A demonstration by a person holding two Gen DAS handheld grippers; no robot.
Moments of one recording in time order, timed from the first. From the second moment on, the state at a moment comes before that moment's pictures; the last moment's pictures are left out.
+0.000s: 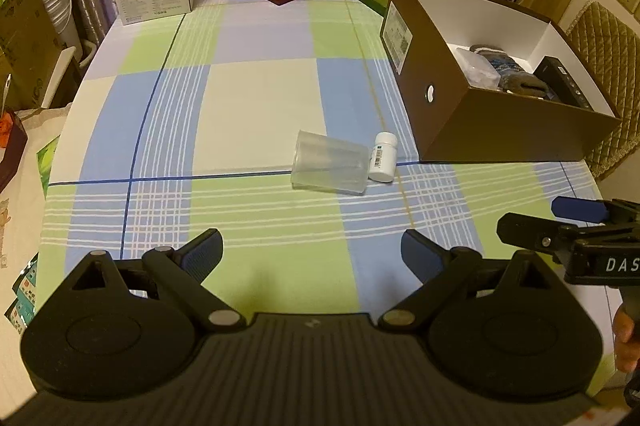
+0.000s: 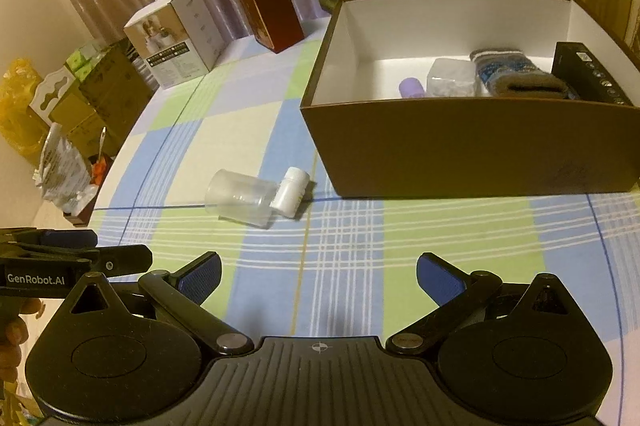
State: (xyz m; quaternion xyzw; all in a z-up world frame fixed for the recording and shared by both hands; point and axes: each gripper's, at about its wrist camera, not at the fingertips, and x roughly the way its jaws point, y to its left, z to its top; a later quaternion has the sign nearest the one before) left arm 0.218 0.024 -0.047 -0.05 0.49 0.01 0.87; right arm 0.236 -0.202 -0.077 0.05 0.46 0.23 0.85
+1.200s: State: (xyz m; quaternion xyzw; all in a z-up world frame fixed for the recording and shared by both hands) left arm 0.312 -0.001 -0.130 0.02 0.51 -0.04 0.86; right arm 0.284 -0.204 -0.125 0.09 0.49 0.14 0.86
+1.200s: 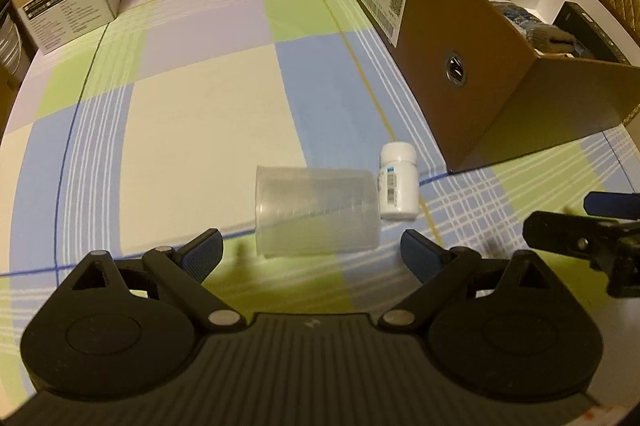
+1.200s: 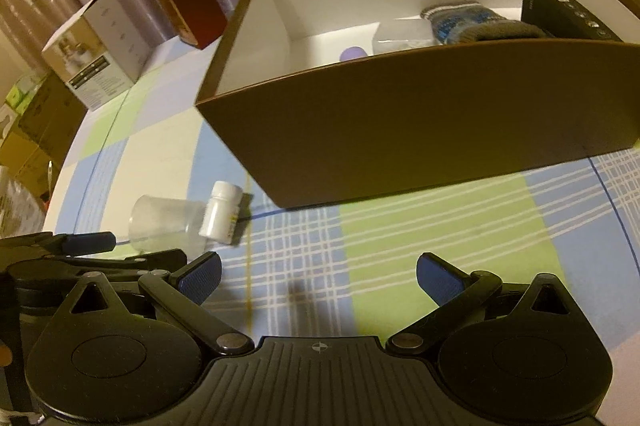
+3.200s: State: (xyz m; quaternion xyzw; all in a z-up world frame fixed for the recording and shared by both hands) left arm 0.236 0.018 -0.136 -0.02 0.54 -0.06 0.84; right arm 0.246 -0.190 -0.152 -0.02 0.52 0.22 0.83
